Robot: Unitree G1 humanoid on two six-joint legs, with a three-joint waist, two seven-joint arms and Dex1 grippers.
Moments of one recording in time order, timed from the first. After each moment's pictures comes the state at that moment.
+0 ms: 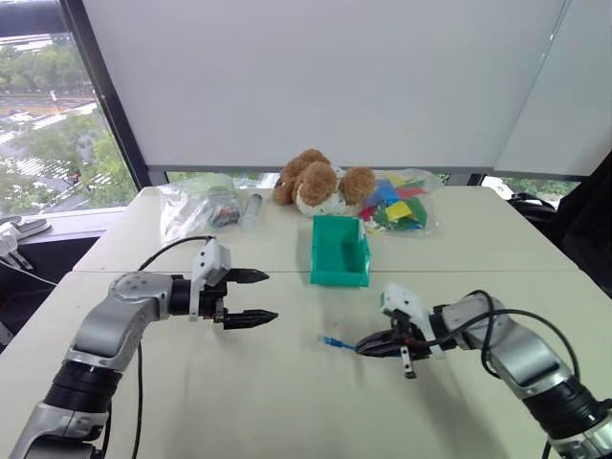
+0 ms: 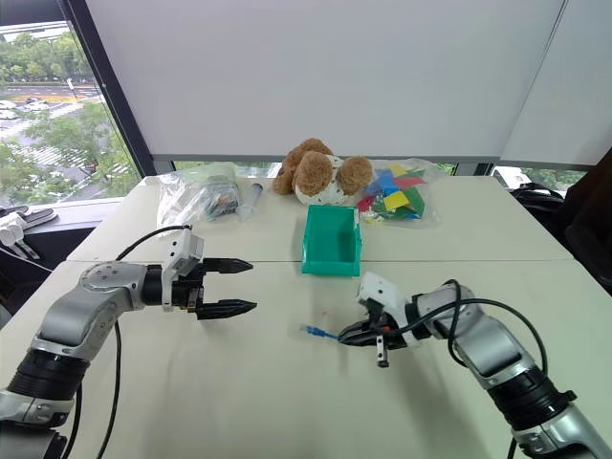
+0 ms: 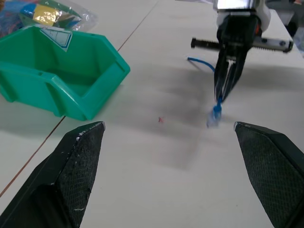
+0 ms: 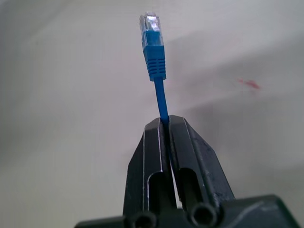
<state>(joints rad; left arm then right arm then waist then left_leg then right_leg) -0.55 0.69 -0.03 -0.01 -0.46 0.43 -1.22 -0.49 -0.76 0.31 -0.13 0.18 0.49 1.21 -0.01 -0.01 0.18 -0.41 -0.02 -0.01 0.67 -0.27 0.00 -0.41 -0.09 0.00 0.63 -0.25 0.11</state>
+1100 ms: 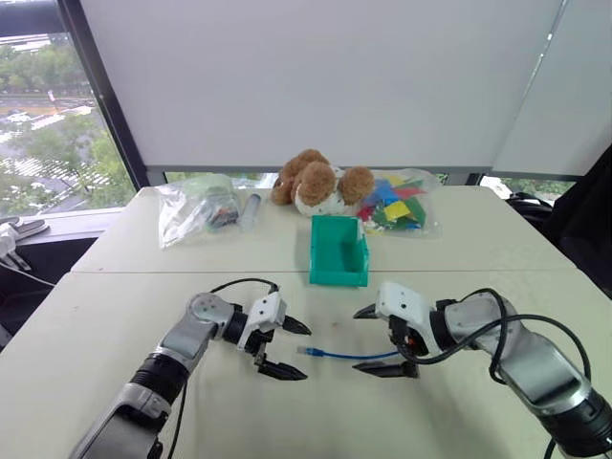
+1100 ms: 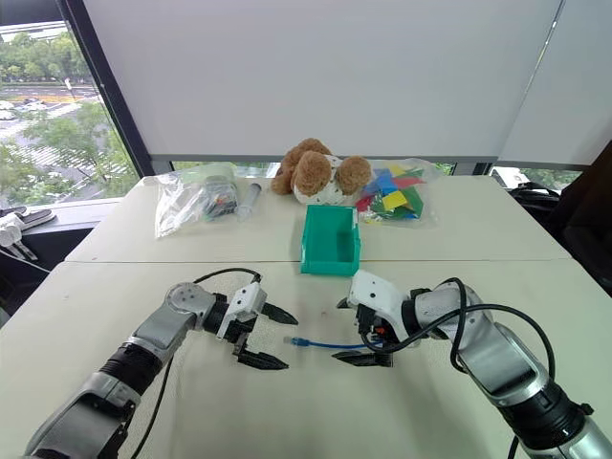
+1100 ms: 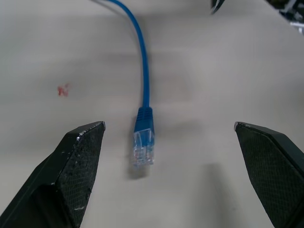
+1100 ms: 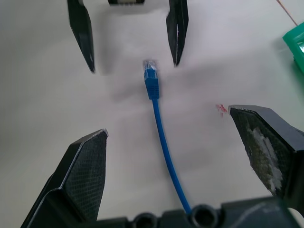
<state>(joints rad) -0.70 0.42 -0.33 0.56 -0.16 -0.06 -1.45 -0.42 -0.81 0.20 -0.47 0.15 0.66 1.08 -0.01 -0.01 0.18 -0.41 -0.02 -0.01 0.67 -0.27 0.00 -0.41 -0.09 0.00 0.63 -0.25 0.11</state>
